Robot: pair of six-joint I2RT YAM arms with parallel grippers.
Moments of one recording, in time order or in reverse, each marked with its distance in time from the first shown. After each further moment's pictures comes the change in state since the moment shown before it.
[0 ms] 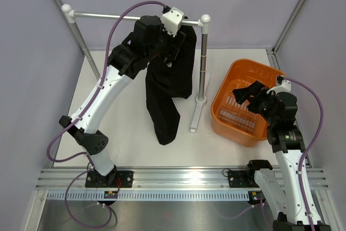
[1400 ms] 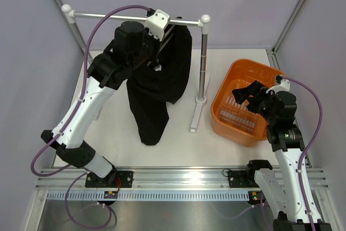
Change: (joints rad) left arm -0.002 -0.164 -0.109 0.005 -0.022 -0.003; right arm 0.000 0.014 0.000 0.001 -0.003 -0.009
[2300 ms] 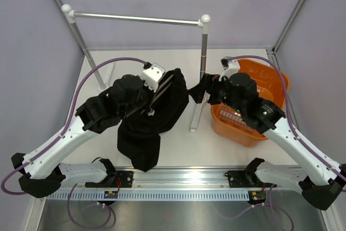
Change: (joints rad) left arm -0.241 -0.447 -0.640 -0.009 -0.110 -0.174; right arm 0.679 0.344 0.348 -0.031 0.271 -0.040
